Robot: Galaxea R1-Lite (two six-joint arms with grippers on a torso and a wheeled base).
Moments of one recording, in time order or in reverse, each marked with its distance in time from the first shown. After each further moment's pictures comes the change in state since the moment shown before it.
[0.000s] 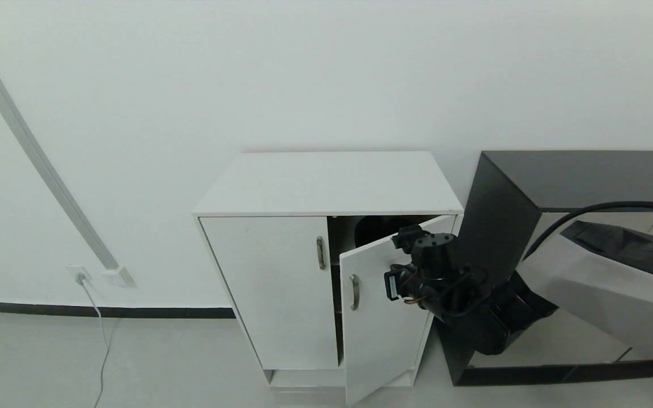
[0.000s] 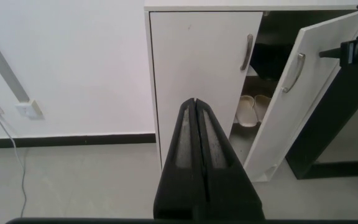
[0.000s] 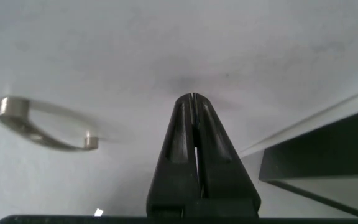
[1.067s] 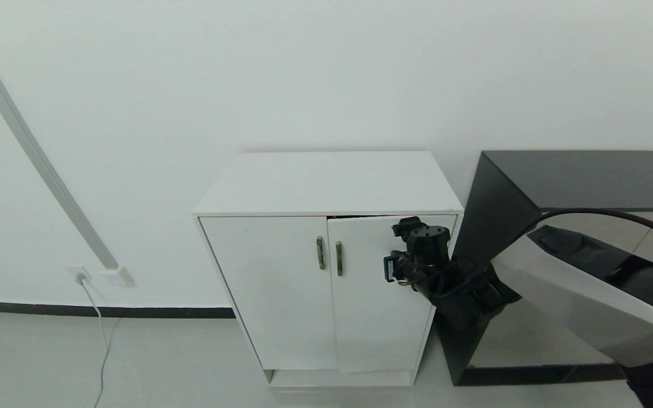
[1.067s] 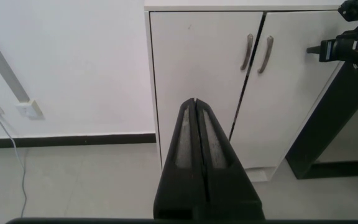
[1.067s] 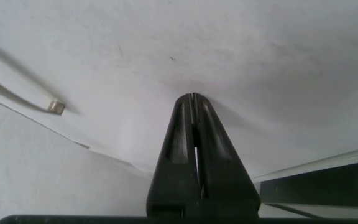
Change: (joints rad) left arm 0.000 0.000 0.000 0.000 0.000 0.000; right arm -0.067 0.155 -0.238 0.015 -0.002 -0.001
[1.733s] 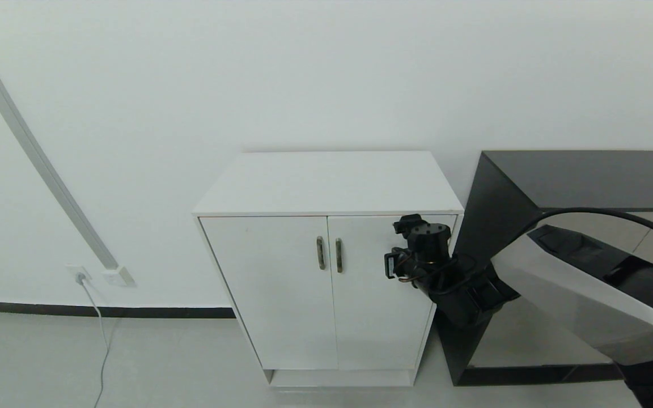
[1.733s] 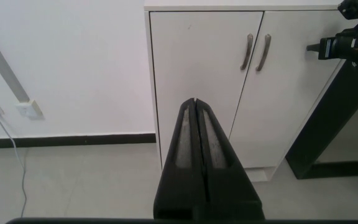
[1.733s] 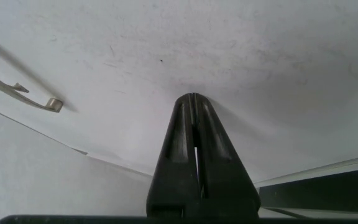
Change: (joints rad) left arm 0.000 0.000 0.000 0.000 0.000 0.000; right arm -0.008 0.010 -0.027 0.001 -0.001 -0.001
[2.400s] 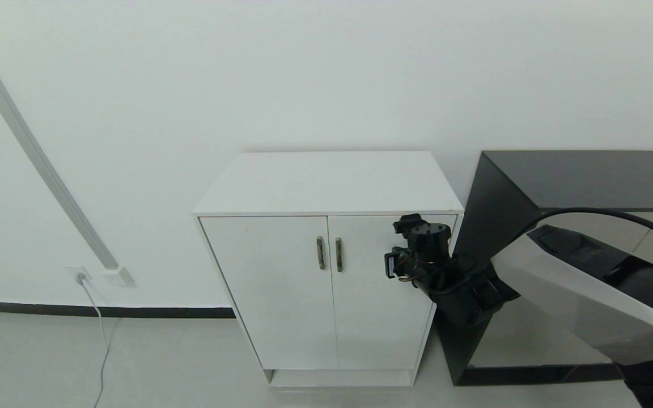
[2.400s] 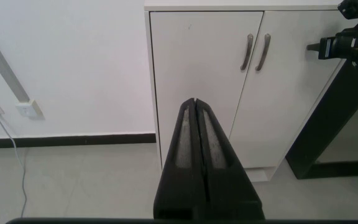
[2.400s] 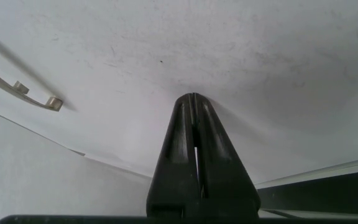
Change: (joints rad) left arm 0.000 0.000 0.000 0.000 0.000 0.000; right arm -0.001 0.001 -0.001 -0.004 -0.004 -0.012
